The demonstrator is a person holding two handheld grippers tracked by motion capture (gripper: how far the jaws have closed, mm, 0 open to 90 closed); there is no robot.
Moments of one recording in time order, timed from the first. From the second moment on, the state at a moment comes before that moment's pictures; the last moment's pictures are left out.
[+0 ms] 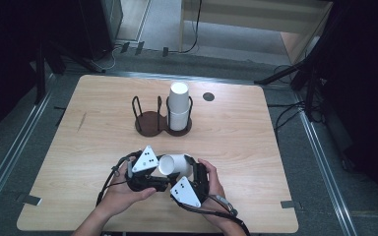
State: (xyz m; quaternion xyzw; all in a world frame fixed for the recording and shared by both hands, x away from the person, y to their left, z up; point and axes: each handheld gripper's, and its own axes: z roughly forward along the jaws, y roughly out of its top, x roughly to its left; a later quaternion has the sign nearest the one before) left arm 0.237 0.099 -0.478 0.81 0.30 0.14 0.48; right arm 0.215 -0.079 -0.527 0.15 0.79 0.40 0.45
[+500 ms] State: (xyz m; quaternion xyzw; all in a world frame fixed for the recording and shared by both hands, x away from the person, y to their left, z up) left arm 0.249 0.129 -0.481 0.75 0.34 0.18 0.55; right arm 0.221 -0.088 -0.511 0.20 0.77 0.42 0.43
